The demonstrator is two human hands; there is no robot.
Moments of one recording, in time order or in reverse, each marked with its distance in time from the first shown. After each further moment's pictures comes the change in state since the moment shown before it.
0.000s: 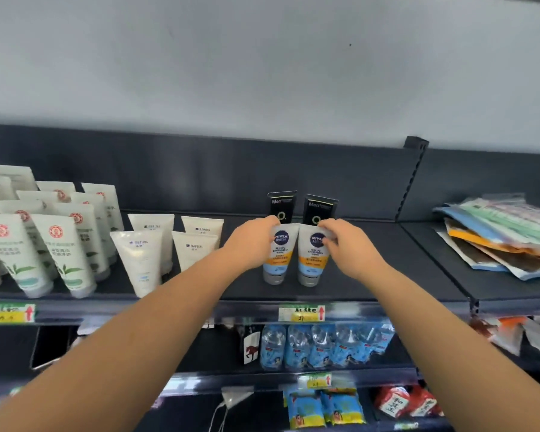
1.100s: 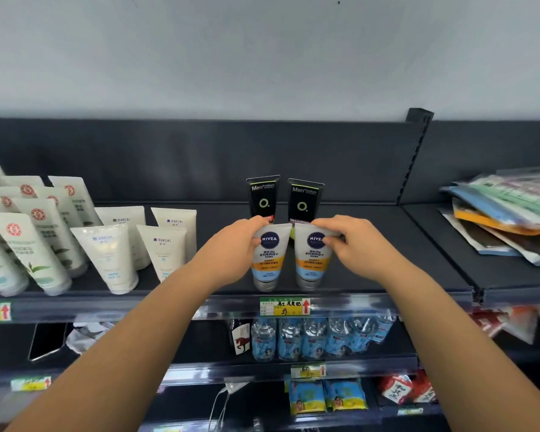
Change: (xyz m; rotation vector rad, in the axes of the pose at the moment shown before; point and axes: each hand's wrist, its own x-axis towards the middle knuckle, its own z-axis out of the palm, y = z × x) left_hand -0.021 0.010 0.022 -0.092 0.001 0.048; right_hand -0.012 0.050 -0.015 0.161 -0.119 -0.170
